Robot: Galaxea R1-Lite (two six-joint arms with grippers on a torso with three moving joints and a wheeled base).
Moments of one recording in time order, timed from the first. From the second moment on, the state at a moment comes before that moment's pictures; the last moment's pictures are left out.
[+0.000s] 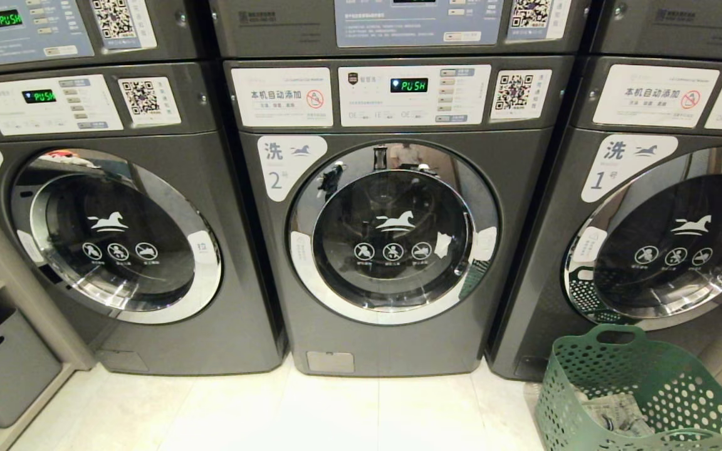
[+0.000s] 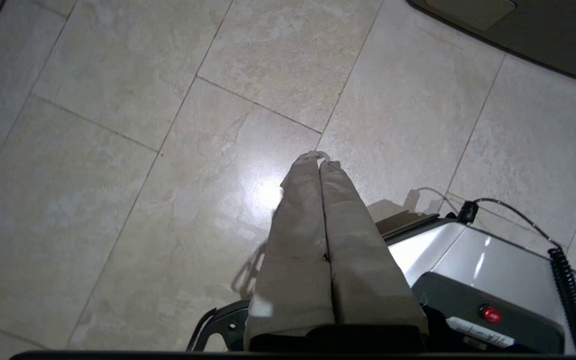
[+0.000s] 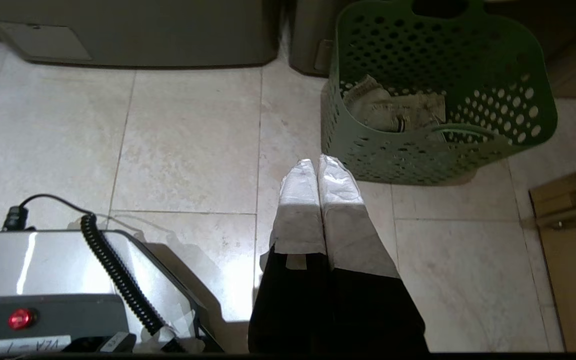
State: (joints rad) left arm 0.03 0.91 -0.33 0.20 0.22 -0.25; right arm 0.05 0.70 -0.01 -0.20 -0.15 0.00
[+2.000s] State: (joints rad) left arm 0.00 0.00 0.00 0.01 -0.01 0.04; right arm 0.01 0.00 0.00 0.01 0.01 -0.09
